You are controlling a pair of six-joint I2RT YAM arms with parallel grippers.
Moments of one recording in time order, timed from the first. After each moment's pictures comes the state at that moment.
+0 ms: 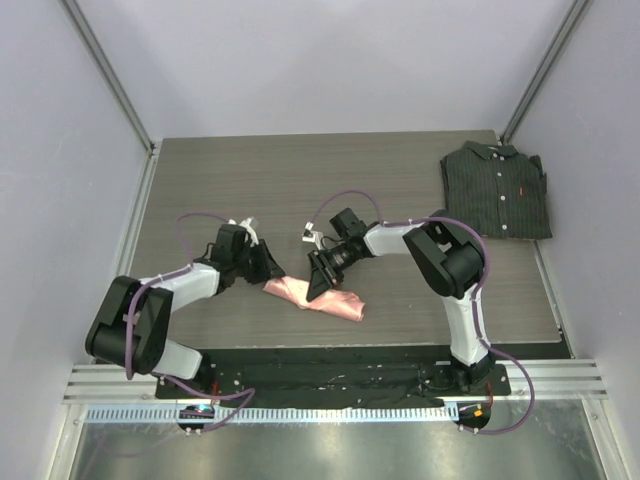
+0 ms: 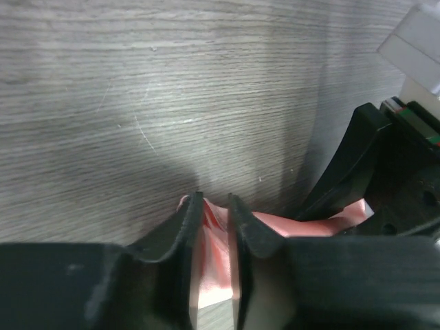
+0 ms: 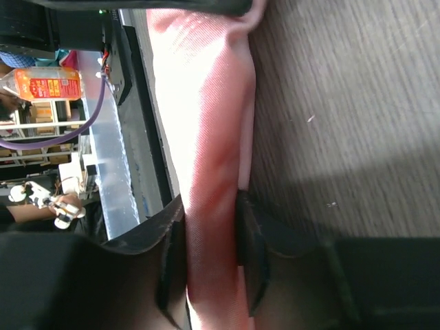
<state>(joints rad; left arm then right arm) -0.32 1.43 0.55 0.05 0.33 -0.64 0.65 2.10 1.18 -0.21 -1.04 0.11</state>
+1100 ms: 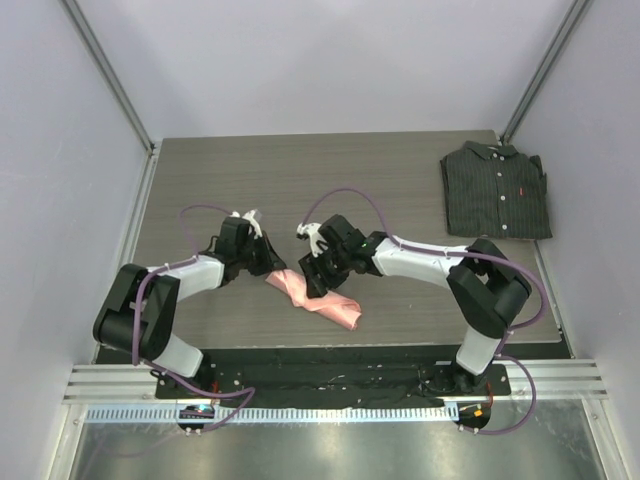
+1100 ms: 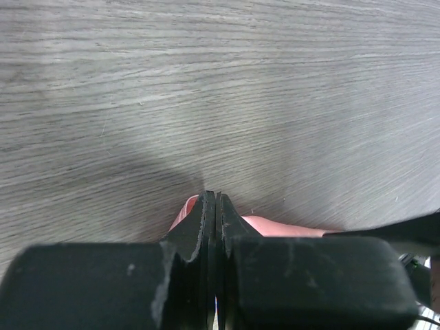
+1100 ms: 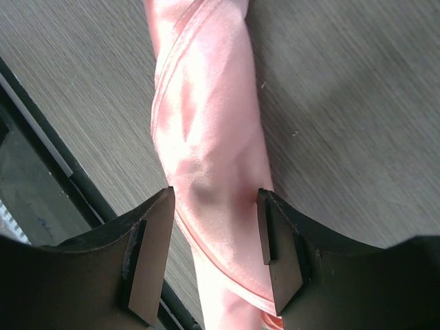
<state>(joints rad) -0.32 1.51 0.61 0.11 0.32 -0.62 0.82 1.74 1.08 -0.28 -0.35 0.18</state>
